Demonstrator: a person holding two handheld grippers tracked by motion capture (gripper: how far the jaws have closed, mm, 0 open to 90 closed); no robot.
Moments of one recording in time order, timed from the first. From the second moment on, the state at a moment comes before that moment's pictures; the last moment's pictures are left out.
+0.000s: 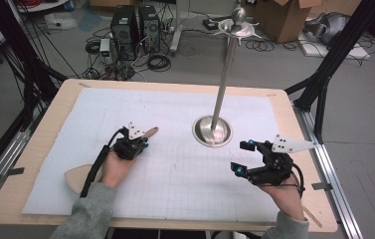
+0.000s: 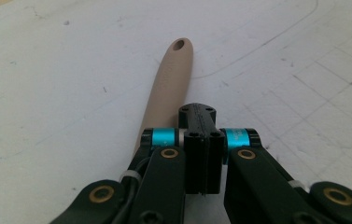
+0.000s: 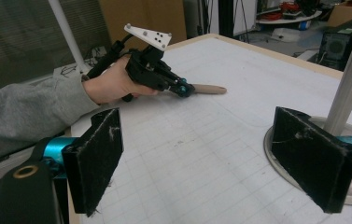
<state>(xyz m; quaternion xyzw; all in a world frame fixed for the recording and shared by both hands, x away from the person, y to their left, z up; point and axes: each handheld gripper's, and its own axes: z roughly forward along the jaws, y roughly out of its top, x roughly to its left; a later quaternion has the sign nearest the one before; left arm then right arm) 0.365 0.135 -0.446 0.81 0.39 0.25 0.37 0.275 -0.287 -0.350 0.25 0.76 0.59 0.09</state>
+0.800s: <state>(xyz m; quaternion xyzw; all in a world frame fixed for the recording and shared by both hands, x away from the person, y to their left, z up) 0.318 0.199 -0.388 0.80 0.35 0.20 0.45 0.278 -0.284 -0.353 0.25 0.77 0.58 0.09</state>
